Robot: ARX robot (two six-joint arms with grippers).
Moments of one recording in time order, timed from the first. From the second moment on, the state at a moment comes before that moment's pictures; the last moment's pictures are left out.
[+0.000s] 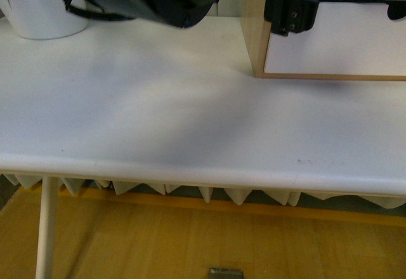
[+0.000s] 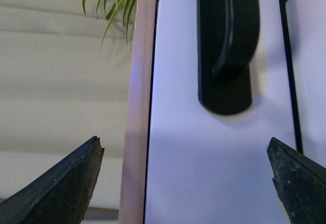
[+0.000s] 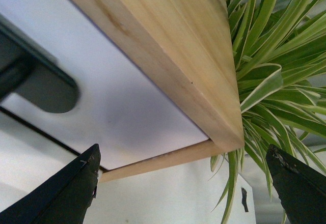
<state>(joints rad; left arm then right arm) -0.58 2.10 1.39 0.81 0.18 1.56 -0.32 1.67 1.13 0.32 -0.25 -0.97</state>
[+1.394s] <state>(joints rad) -0.15 0.90 0.11 0.77 -0.15 0.15 -0.53 0.26 0.24 0.02 -0.50 -0.12</state>
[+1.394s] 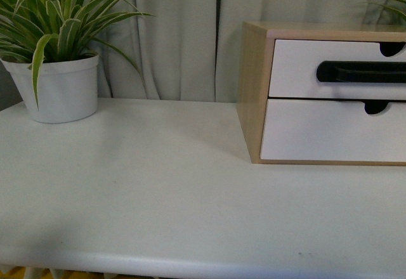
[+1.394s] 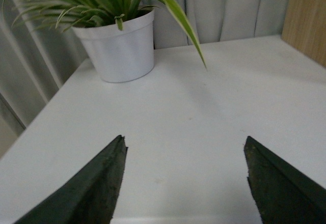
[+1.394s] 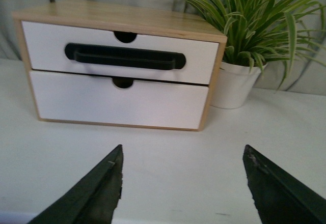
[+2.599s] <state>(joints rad) 0.00 0.22 0.01 0.23 0.00 0.00 0.00 0.00 0.01 0.00 0.00 -0.01</state>
